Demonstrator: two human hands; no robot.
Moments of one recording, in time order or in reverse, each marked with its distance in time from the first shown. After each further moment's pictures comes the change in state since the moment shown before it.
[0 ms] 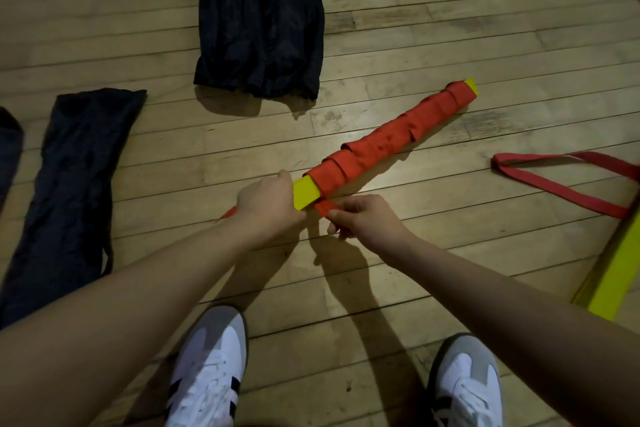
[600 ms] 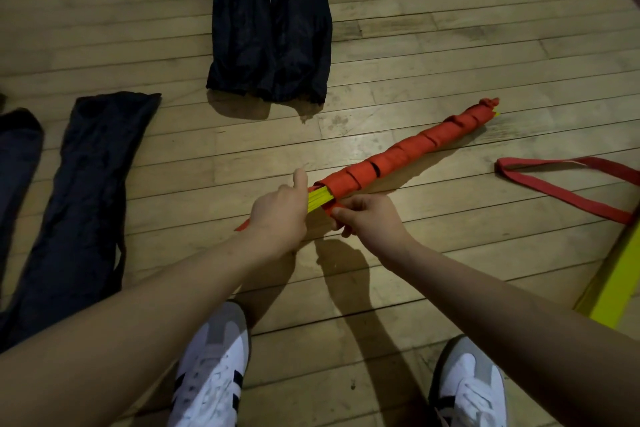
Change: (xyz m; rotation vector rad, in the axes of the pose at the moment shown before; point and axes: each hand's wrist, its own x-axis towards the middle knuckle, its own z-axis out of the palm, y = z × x) left_hand -0.023 0.006 0.006 0.052 0.085 0.090; right_hand -0.008 -0.004 0.009 -0.022 0.126 -0.033
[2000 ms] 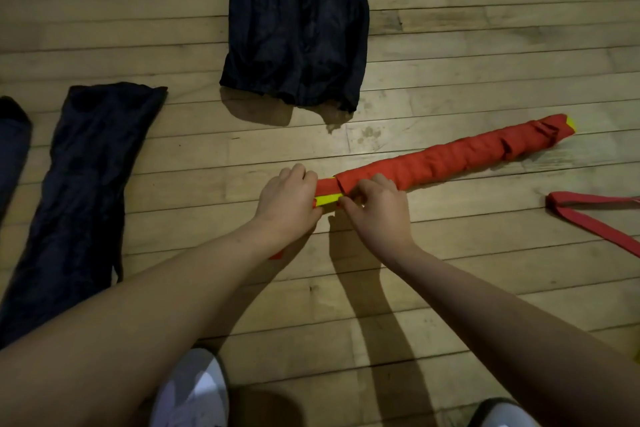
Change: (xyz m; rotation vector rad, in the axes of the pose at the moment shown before) left_hand 0.073 -0.042 0.006 -0.125 0.083 0.065; right_hand 0.090 -0.004 0.028 -0.713 0.238 -0.296
